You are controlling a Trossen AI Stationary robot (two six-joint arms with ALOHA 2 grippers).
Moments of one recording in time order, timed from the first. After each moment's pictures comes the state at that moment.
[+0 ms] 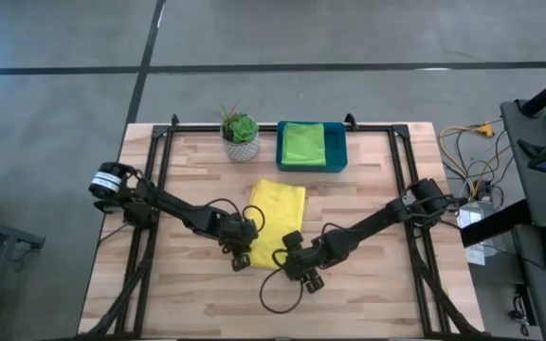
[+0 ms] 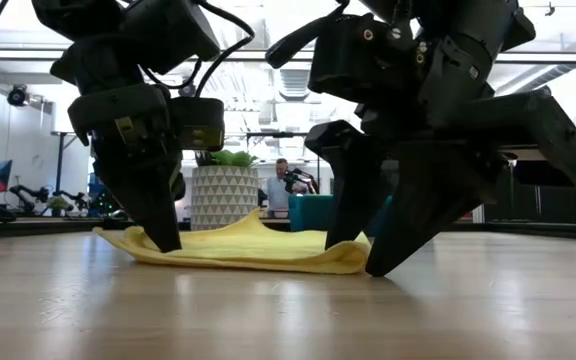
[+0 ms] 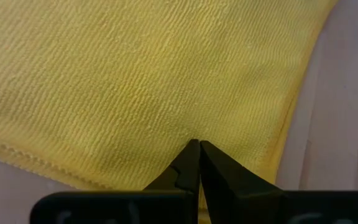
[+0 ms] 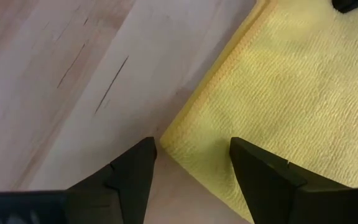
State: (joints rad) left arm -0.26 1.71 0.81 -0.17 0.04 -0.58; right arm 0.41 2.00 1.19 -0.28 0.07 -0.12
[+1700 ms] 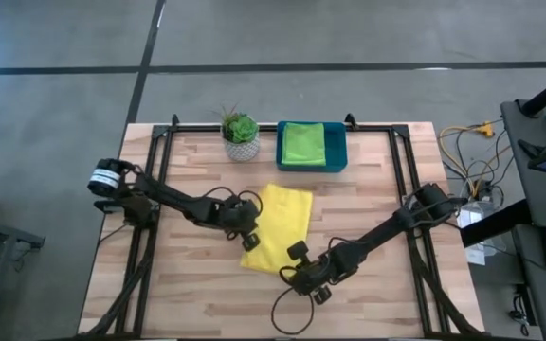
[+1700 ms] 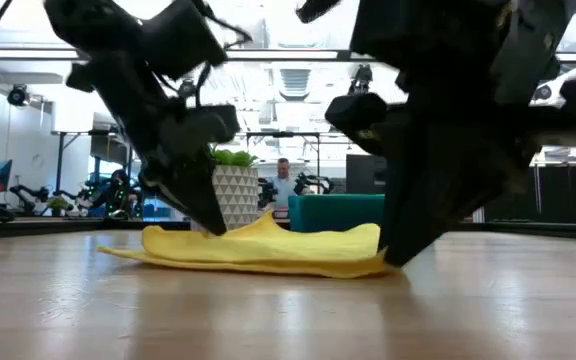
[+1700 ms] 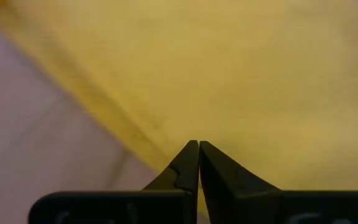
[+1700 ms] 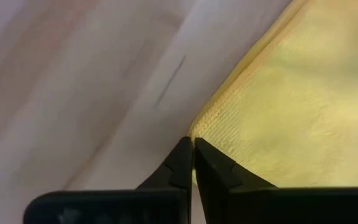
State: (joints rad) left arm -0.16 1.64 0.78 -0.07 -0.23 -0.62; right arm 0.50 1.98 1.20 -0.31 0.20 -0.12
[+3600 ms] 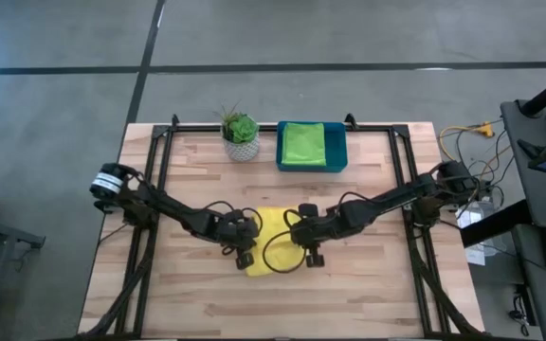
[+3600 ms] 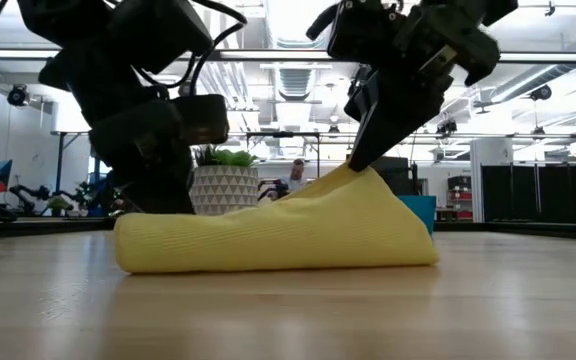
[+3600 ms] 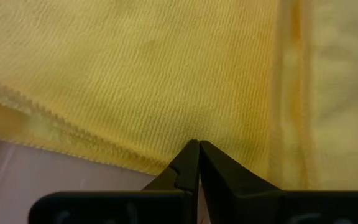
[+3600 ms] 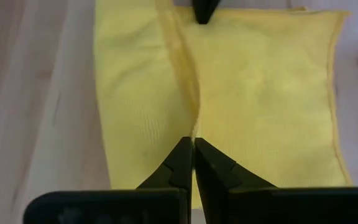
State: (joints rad) left arm -0.27 1.69 0.78 -0.05 -0.14 -0.56; right arm 0.26 1.71 1.09 -0.36 0.08 0.13
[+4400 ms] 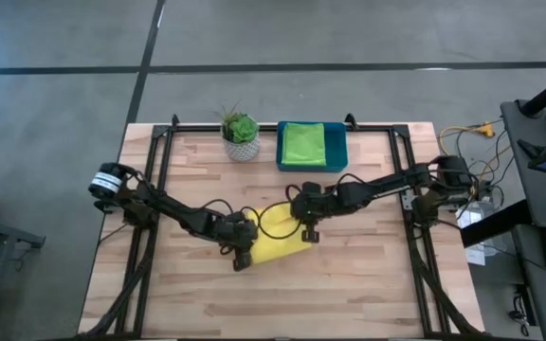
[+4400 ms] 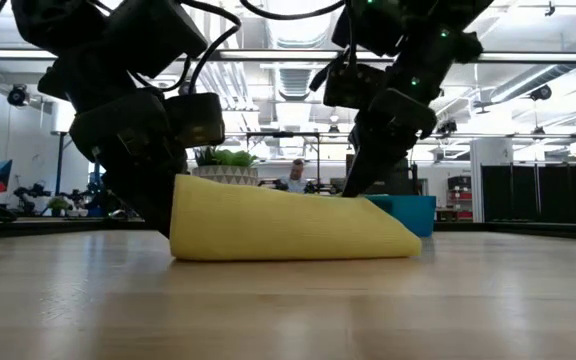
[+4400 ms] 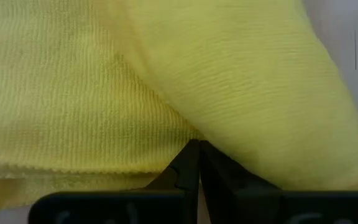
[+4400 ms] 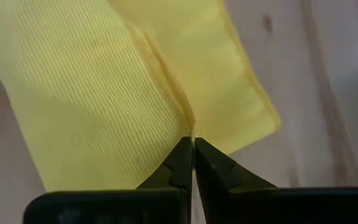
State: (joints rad) left arm -0.27 1.70 0.72 0.03 -0.05 -0.52; right arm 0.07 1.71 1.02 -0.34 0.11 0.08
